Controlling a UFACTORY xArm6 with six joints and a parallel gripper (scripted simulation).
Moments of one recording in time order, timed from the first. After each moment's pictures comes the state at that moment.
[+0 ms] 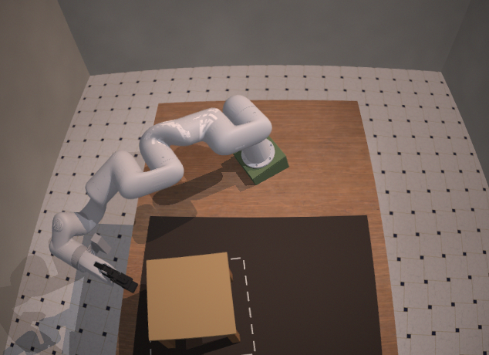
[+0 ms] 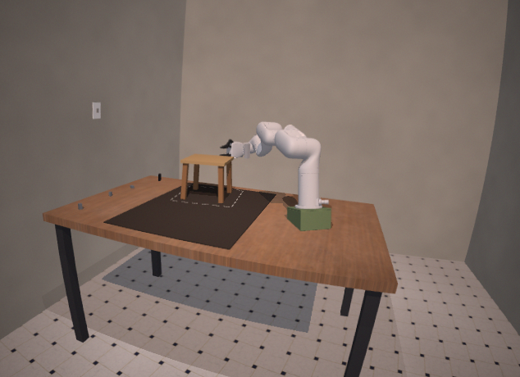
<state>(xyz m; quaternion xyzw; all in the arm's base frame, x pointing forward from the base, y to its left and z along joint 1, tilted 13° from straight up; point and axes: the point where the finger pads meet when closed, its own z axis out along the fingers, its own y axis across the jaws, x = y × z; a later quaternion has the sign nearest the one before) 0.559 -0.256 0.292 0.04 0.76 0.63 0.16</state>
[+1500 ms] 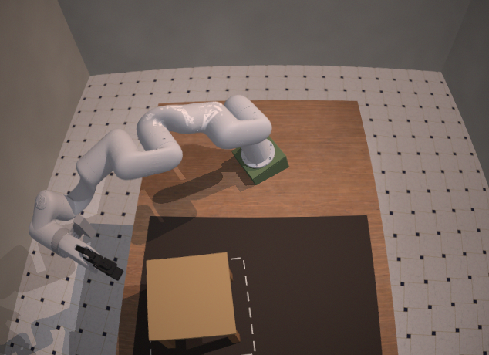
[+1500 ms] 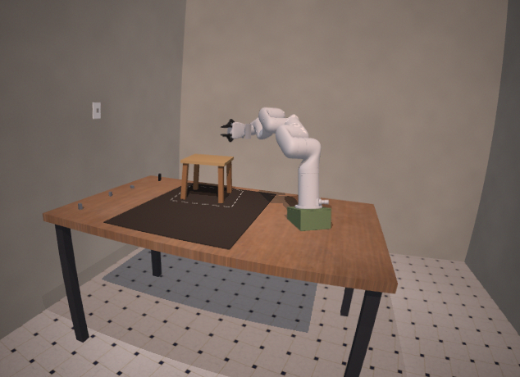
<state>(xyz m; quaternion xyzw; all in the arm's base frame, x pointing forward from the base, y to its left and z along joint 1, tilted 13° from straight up) 0.542 -0.235 0.410 0.04 0.76 0.63 0.16</state>
